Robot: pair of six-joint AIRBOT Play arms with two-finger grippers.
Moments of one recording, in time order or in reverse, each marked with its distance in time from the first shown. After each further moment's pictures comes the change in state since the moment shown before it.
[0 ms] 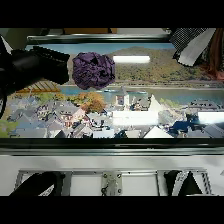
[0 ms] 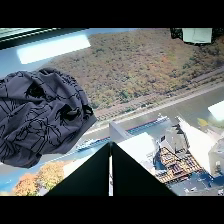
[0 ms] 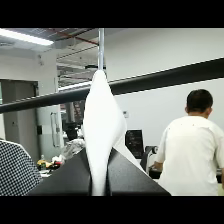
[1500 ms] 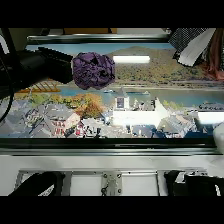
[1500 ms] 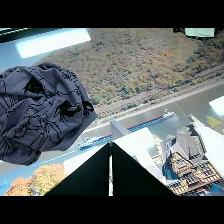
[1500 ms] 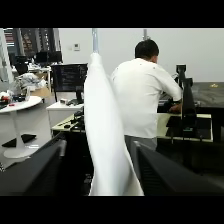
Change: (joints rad) left arm 0.000 -0.021 0.000 0.000 0.000 0.000; right arm -0.370 -0.103 0.030 -0.184 0.327 0.214
